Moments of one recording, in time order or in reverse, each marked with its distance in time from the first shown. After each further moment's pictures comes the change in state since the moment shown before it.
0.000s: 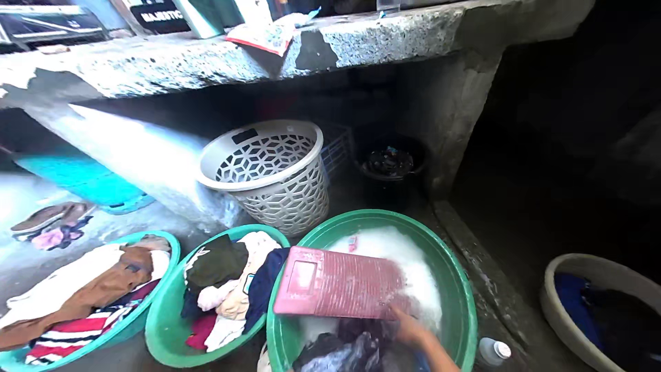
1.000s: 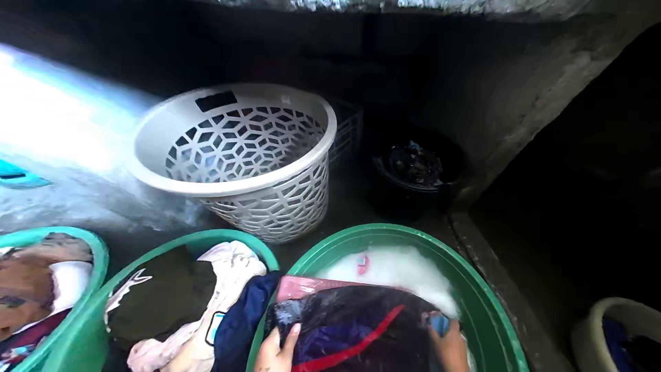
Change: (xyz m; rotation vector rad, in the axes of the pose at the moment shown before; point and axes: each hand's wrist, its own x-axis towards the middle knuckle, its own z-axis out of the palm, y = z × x) left_hand 0.122 -0.161 -0.036 -0.539 0.847 -0.491; right_hand 0.057 -0.002 -0.039 0.342 0.747 0.329
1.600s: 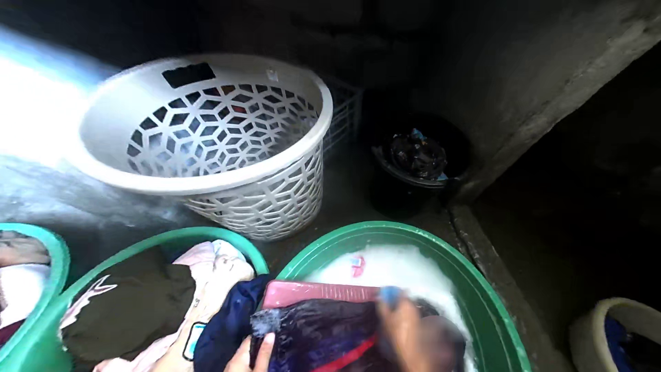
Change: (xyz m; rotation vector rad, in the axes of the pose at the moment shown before) left_hand 0.010 0.000 -0.030 0.053 0.029 0.017; right_hand -0.022 -0.118 0.037 -0.071 -0.168 -0.208
